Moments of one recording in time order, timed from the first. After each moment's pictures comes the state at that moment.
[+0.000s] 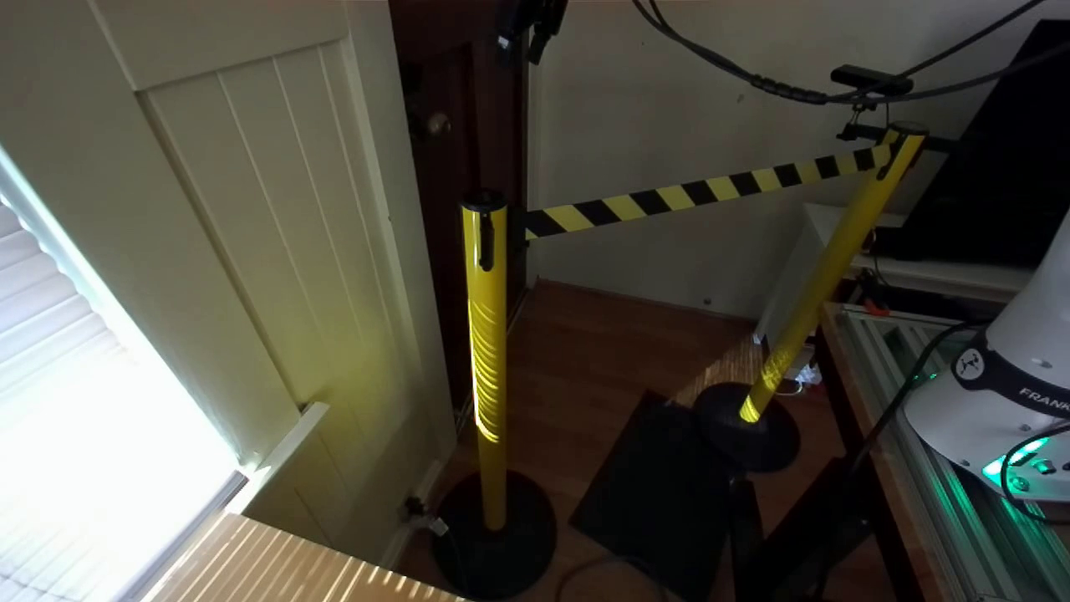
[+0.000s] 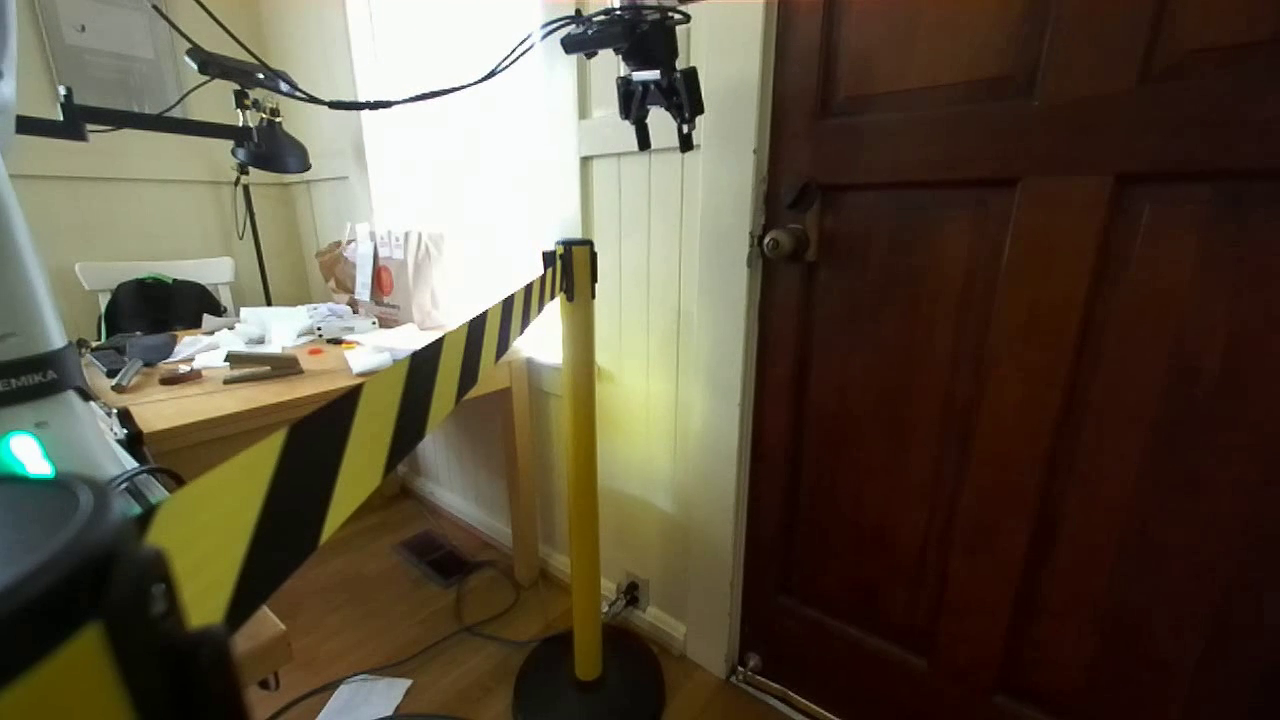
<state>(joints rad) -0.23 0.28 -0.20 -1.60 0.23 2.20 -0.23</state>
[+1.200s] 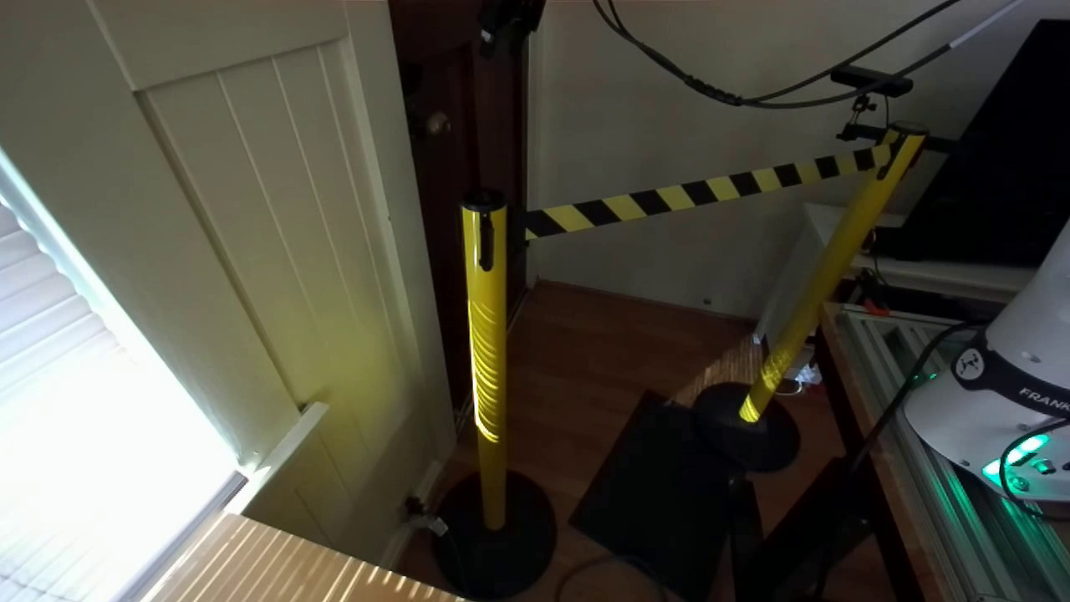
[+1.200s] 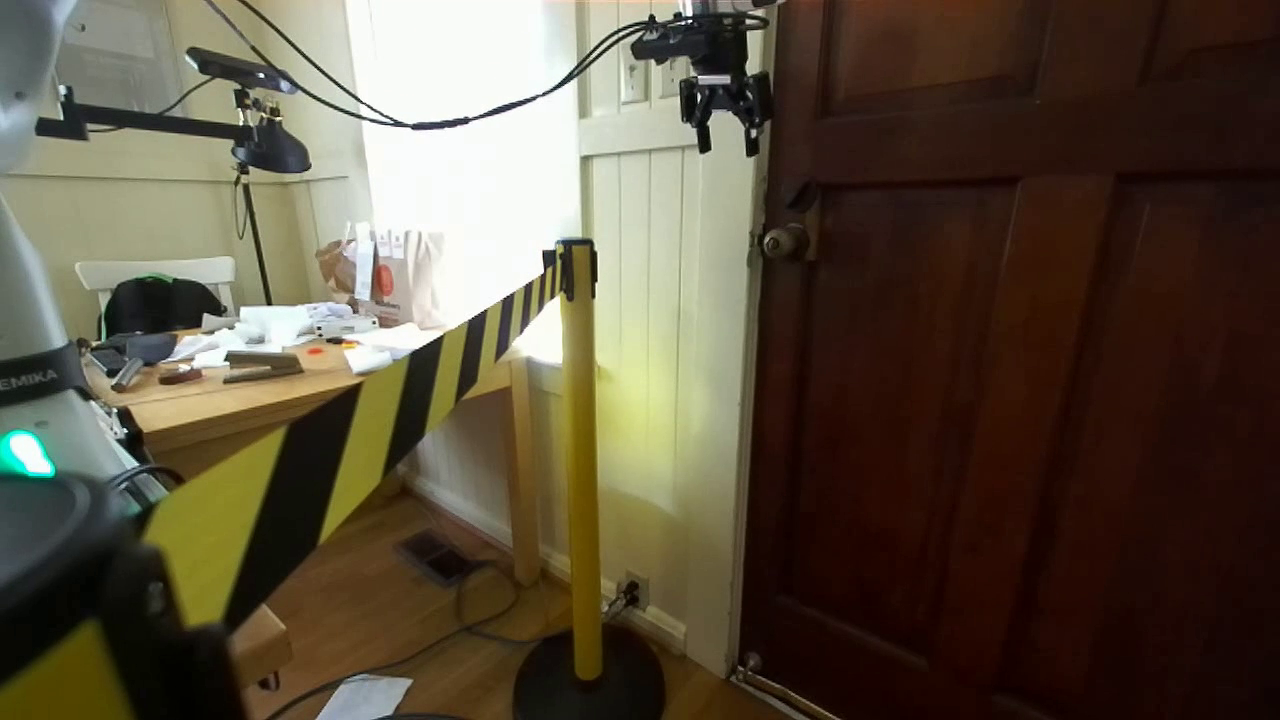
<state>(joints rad) -0.39 0.56 -0.12 -1.20 0.27 2.08 -0.30</state>
